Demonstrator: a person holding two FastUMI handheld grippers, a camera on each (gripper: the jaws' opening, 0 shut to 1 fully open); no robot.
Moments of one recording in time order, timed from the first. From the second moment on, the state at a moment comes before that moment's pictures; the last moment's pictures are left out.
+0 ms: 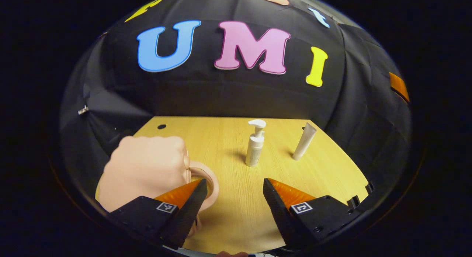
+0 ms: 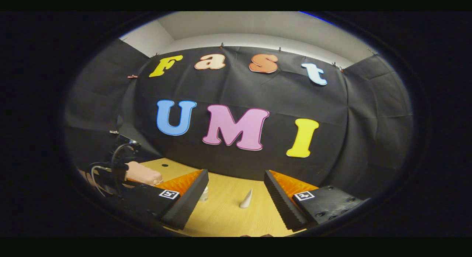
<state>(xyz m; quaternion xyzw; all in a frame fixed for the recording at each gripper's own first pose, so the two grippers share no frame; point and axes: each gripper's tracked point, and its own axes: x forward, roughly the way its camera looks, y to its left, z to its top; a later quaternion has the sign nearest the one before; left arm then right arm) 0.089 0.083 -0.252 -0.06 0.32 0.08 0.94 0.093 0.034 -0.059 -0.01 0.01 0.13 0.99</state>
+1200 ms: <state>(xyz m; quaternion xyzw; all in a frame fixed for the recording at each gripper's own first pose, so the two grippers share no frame) 0.135 0.139 -0.322 0.08 0.44 0.14 0.88 0.155 -0.028 -0.130 0.05 0.08 0.14 0.99</state>
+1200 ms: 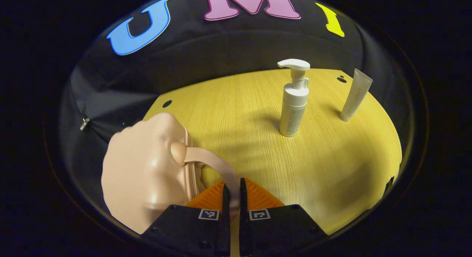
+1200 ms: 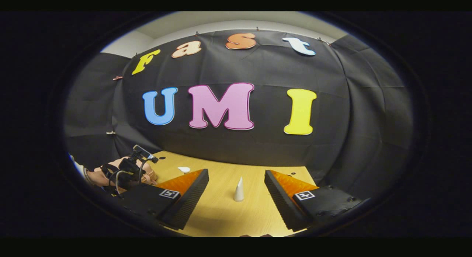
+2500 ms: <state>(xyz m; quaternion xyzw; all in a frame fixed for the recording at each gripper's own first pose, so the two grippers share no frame) -0.009 0.540 -0.080 0.07 0.25 0.32 0.91 0.183 0.095 -0.085 0.04 0.06 0.08 0.99</state>
